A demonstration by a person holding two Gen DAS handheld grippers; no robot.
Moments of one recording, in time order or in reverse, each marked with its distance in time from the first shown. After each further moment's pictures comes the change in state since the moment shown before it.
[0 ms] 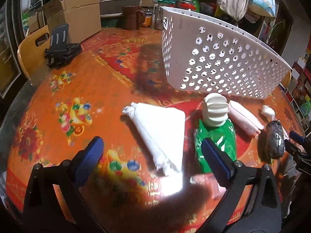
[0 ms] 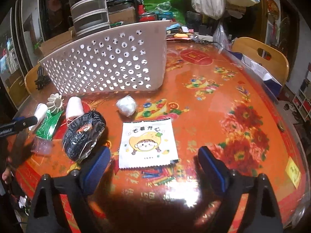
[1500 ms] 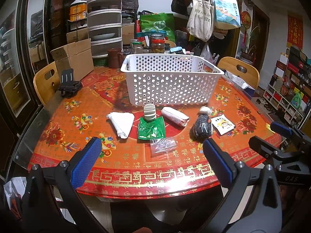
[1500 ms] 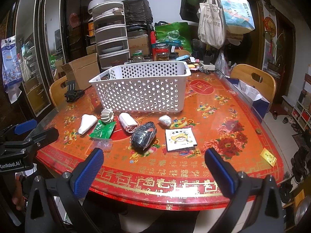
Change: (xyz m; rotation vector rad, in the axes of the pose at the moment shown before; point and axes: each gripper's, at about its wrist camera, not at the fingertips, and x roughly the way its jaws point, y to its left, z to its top) left arm -0.185 -0.087 -0.073 0.110 -0.247 -0.025; right arm -0.142 0.061 -0.028 -0.023 -0.189 0.016
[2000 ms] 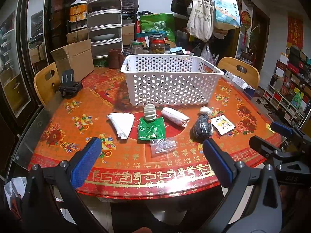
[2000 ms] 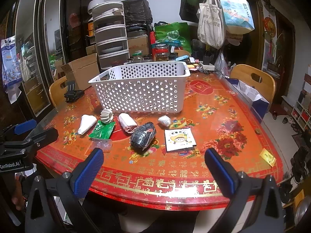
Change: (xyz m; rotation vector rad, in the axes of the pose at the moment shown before) left arm 0.000 0.001 0.000 -0.001 0.000 0.001; right arm 0.000 0.000 0.000 0.001 0.000 0.000
